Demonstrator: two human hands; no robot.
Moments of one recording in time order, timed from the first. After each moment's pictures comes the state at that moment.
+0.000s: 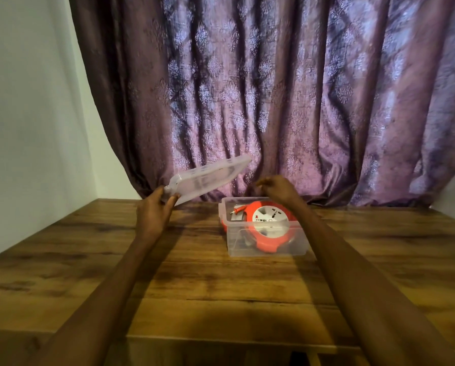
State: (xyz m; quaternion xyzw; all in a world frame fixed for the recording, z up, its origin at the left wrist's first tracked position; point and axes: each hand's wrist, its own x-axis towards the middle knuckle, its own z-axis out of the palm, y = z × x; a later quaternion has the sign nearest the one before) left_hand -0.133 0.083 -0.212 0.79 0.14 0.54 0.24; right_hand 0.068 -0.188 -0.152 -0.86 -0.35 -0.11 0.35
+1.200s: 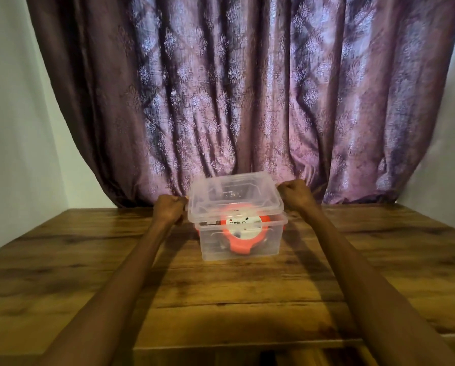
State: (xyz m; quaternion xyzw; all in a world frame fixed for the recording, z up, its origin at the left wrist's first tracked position) left_hand -0.070 0.005 -0.180 0.77 0.19 0.34 0.50; right_hand 0.076 -0.295 -0.155 -0.83 -0.20 -0.15 0.49
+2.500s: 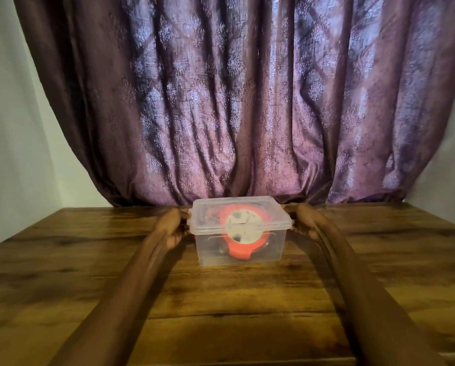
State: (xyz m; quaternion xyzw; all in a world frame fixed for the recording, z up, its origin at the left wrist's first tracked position) left_hand -0.059 -0.011 -0.205 0.61 0.19 0.17 0.75; right_hand 0.100 -0.306 -0.210 -0.68 -0.11 0.16 0.71
